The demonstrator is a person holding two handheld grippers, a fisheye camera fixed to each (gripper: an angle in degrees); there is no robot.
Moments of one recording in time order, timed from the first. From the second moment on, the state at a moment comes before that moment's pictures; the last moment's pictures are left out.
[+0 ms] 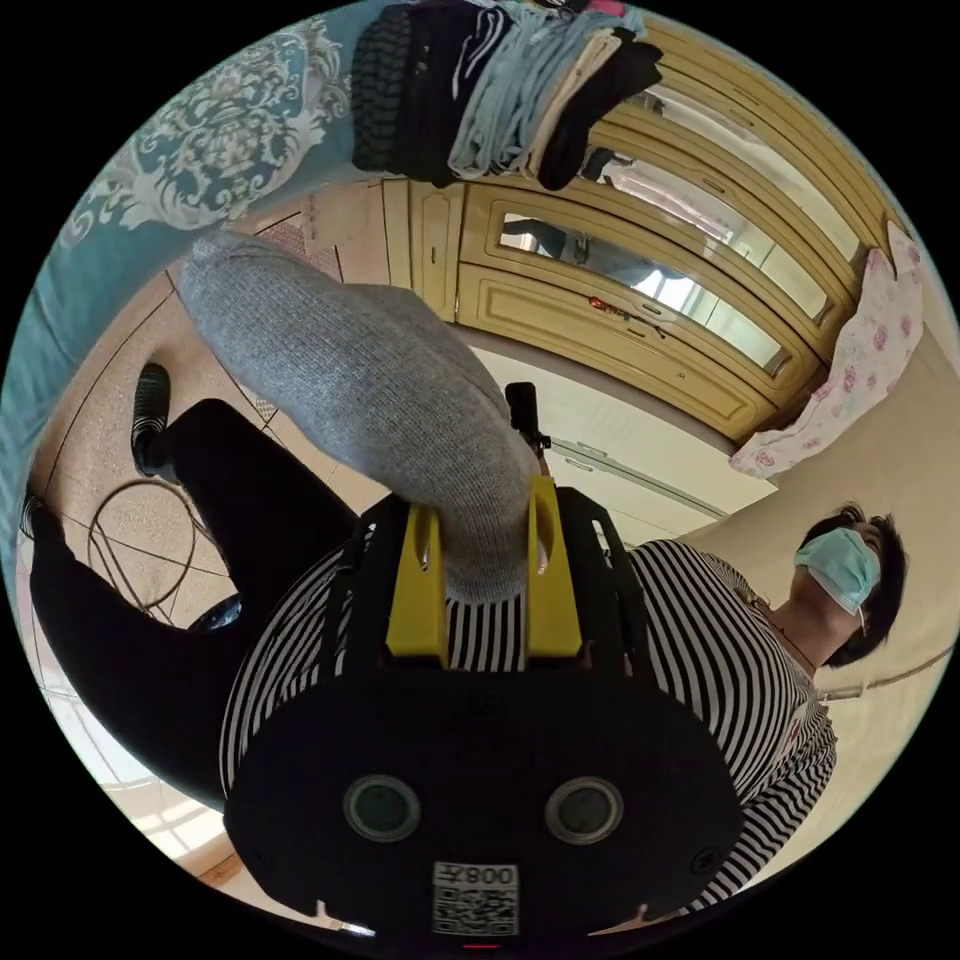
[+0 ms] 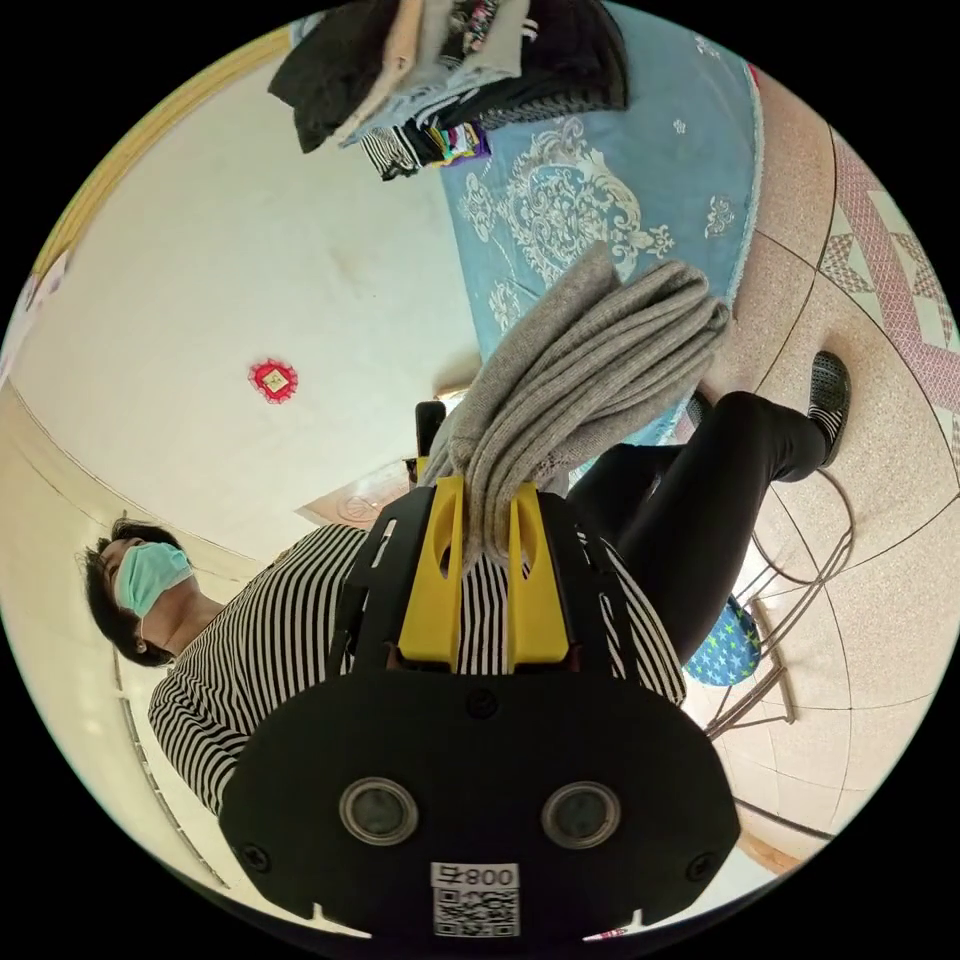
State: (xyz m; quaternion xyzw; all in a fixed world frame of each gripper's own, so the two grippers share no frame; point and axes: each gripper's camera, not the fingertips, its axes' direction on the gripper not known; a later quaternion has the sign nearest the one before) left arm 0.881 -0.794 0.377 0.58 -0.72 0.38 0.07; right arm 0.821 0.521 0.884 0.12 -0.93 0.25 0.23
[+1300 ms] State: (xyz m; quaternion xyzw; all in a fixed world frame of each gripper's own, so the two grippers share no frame) left arm 1.481 -1.064 0.725 0.46 -0.77 0.43 -0.05; right arm 1.550 0.461 0.981 0.22 -0.86 0.24 0.39
